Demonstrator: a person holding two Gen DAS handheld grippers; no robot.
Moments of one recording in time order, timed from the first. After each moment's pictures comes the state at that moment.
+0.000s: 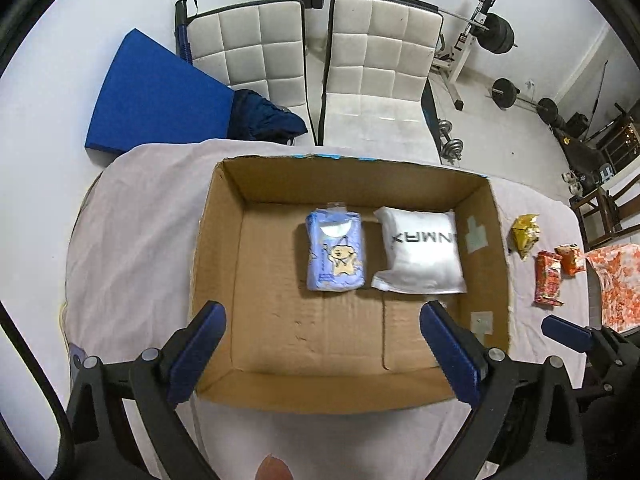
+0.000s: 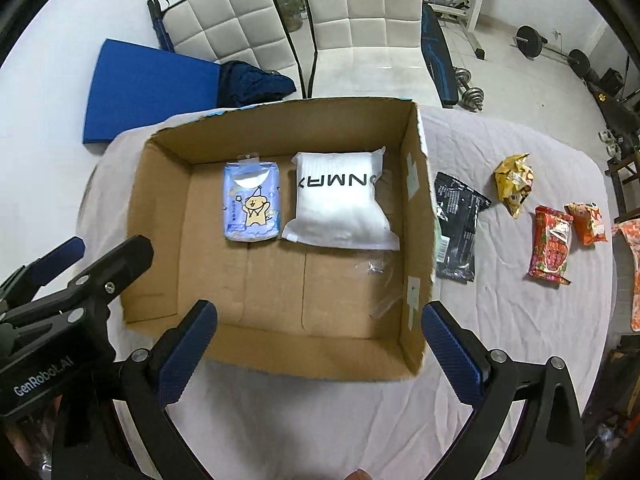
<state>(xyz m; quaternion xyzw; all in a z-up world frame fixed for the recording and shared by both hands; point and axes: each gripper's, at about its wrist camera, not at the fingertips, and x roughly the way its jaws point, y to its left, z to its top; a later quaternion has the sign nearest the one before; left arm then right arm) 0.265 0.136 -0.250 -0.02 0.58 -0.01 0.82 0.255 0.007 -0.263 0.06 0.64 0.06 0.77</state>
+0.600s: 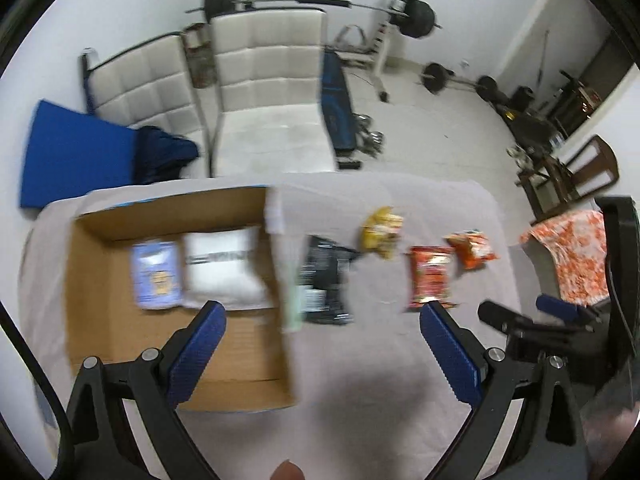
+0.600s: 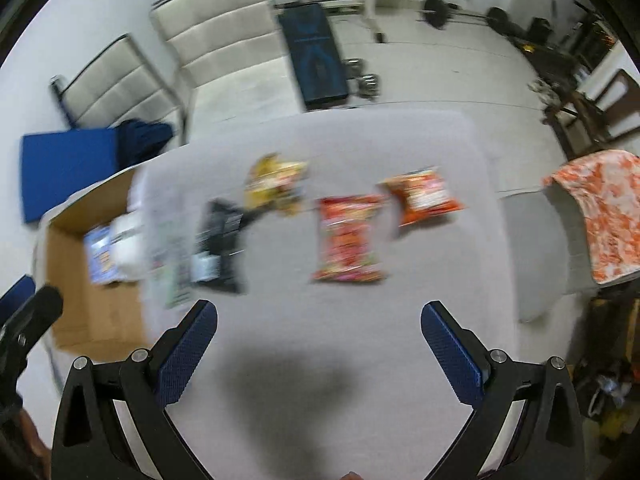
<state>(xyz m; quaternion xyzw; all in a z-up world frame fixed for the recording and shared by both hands) 0.274 -0.101 -0.230 0.00 0.57 -0.11 0.81 0.240 -0.291 -0.247 0.10 0.63 -0.07 0.77</state>
